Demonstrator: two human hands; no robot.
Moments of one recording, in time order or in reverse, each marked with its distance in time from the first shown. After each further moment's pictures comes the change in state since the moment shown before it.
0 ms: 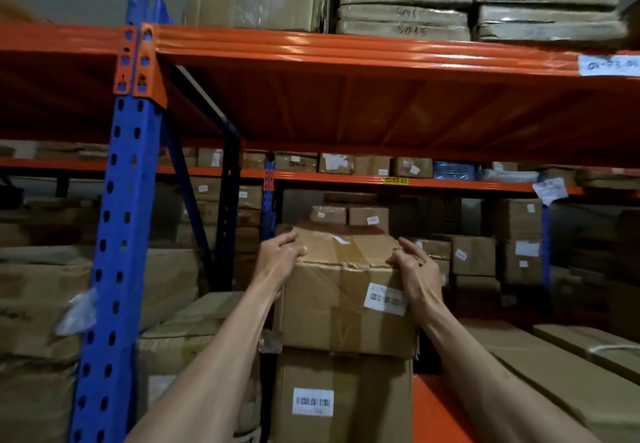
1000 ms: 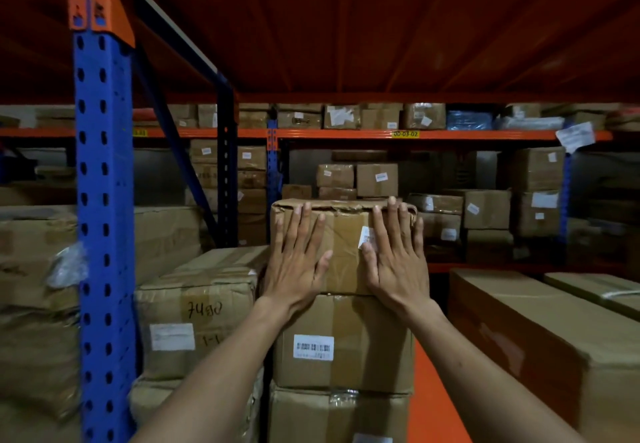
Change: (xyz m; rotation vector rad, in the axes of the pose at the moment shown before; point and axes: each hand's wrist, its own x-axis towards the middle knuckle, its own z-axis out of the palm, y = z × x) left_hand -0.027 -0.117 0.032 1.227 0.028 0.848; right_hand -0.012 0.102 0.018 -1.008 0.048 -0.858
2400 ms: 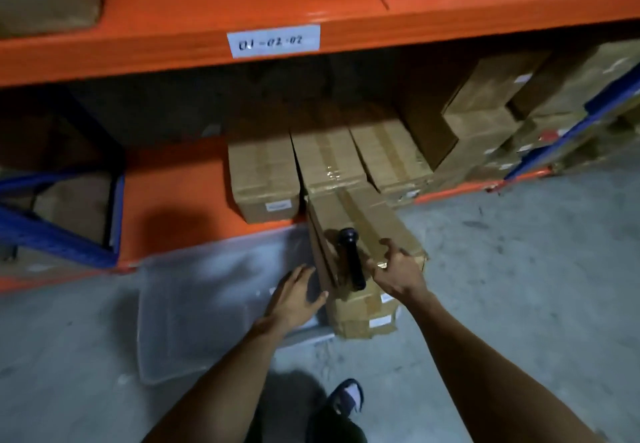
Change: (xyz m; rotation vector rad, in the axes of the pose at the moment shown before) left_hand -0.555 0.591 -0.042 -0.886 -1.459 -0.463; right_hand -0.704 0.214 -0.315 0.176 -1.480 1.188
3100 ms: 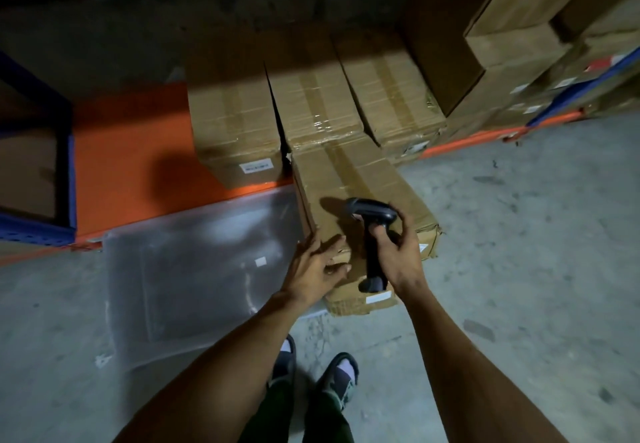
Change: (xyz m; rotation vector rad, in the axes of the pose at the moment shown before) left_hand 0.108 -0.034 0.124 0.029 -0.018 0.143; right_hand 0.069 0.053 0.067 0.839 0.136 0.121
